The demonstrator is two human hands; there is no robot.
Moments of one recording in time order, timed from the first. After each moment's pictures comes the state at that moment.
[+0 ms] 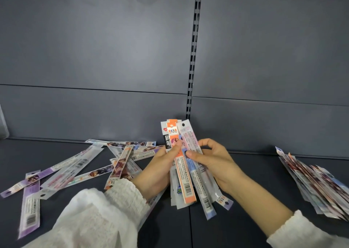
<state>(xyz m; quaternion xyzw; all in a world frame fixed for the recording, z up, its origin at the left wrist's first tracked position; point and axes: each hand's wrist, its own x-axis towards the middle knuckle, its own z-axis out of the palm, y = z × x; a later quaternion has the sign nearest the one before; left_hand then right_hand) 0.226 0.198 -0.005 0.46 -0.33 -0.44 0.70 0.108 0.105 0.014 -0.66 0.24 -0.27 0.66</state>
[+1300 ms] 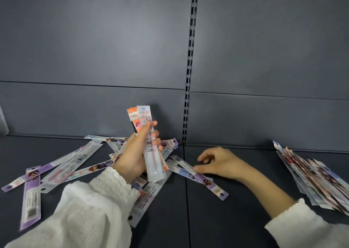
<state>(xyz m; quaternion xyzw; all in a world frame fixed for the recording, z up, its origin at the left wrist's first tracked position) 0.270 0.207 0.004 0.38 -0.24 -0.38 0.81 0.089 0.068 0.004 -0.91 0.31 -0.07 0.28</state>
